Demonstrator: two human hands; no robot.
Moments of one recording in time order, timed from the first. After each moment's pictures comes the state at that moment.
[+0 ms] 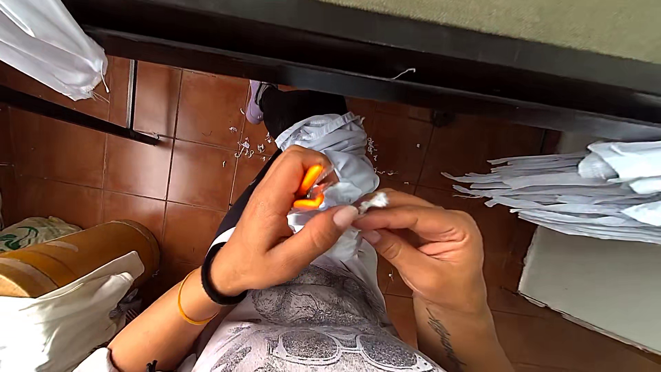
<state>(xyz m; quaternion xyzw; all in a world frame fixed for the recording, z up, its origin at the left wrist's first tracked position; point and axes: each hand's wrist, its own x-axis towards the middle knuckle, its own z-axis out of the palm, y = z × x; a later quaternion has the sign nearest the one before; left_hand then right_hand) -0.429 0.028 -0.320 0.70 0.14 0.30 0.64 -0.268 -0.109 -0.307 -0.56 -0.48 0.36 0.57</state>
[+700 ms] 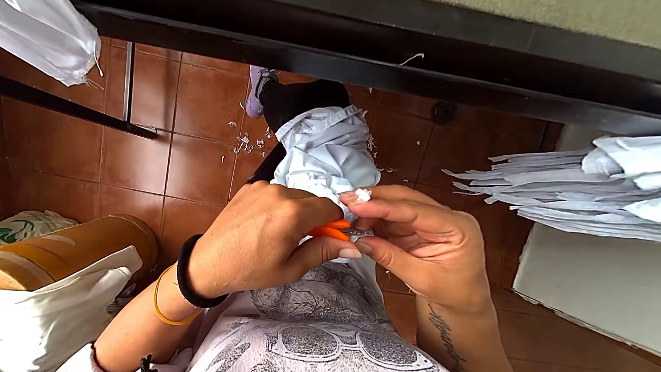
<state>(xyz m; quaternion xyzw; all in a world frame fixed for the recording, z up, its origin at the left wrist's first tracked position) -0.443 0.043 -0.305 0.88 0.06 0.11 0.46 -0.266 -0.112 -0.307 -0.54 -0.50 0.39 0.55</state>
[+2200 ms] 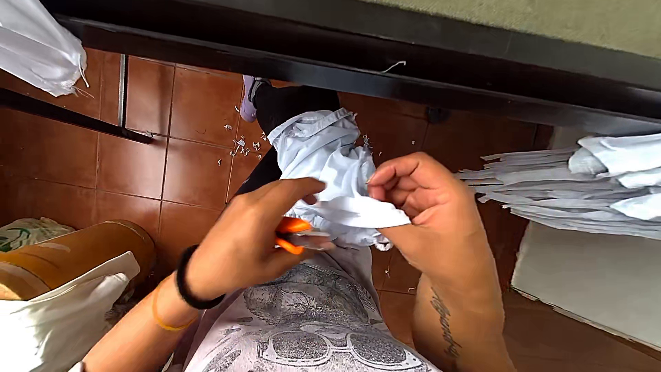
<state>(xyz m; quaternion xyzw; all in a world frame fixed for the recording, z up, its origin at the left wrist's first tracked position) -0.451 0.034 -0.323 0.84 0.14 0.14 0.50 -0.249 -0.105 -0.305 -0.69 -0.44 0.35 0.46</state>
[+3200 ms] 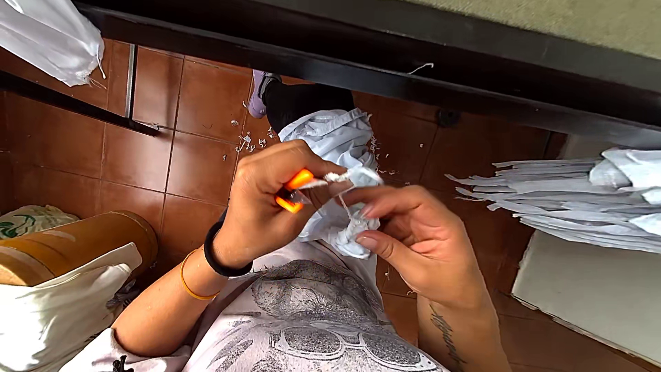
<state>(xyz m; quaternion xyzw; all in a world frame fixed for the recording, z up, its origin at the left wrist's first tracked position) -0.421 0.044 -0.334 0.70 0.14 0.38 0.59 -0.260 -0.109 -0.314 -0.54 -0.48 0.44 0.53</state>
